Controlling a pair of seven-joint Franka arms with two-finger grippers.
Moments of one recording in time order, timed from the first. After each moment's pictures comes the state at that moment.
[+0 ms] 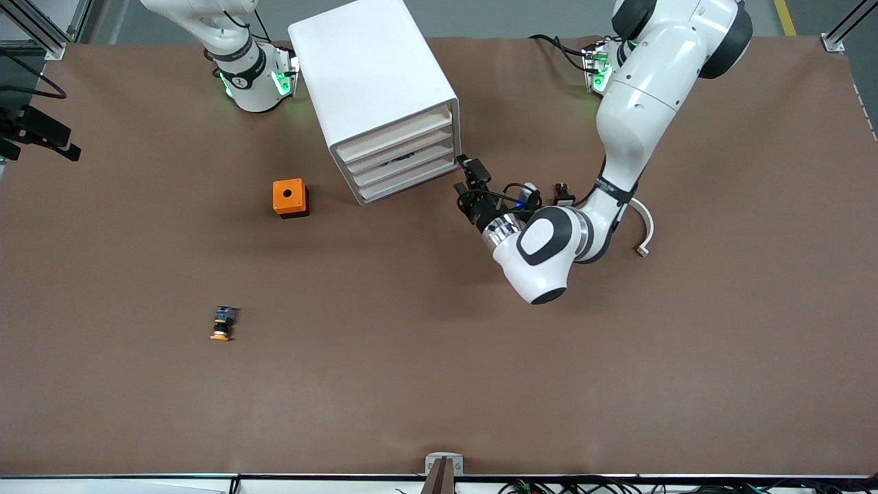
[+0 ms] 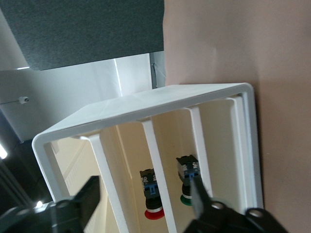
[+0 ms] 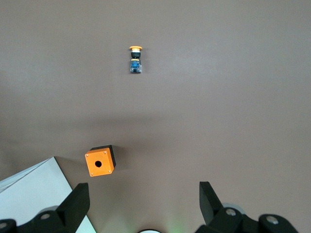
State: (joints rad) left arm -0.42 0.88 -0.17 -1.37 -0.93 1.34 -2.19; right arm -0.02 -0.10 -0.08 -1.61 0.02 1.48 -0.08
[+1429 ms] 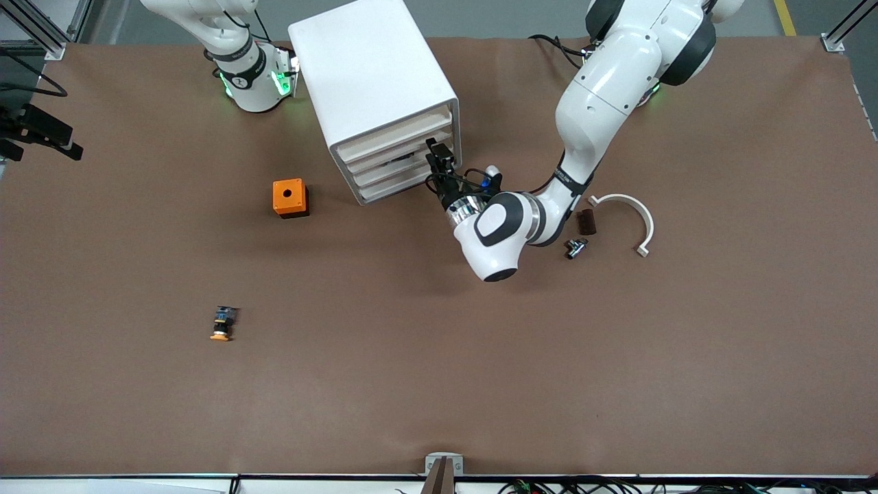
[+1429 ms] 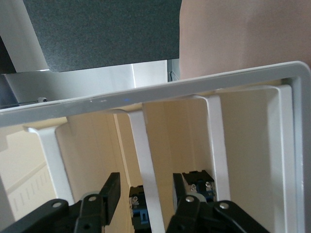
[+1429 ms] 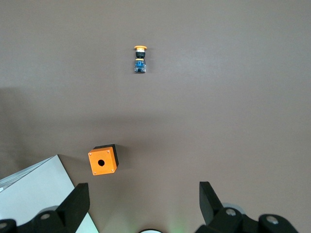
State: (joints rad) left arm -0.55 0.95 -0.17 -1.37 -1.01 1.37 -2.24; right arm -0.02 -0.10 -0.09 -1.61 0.03 1.48 -0.09
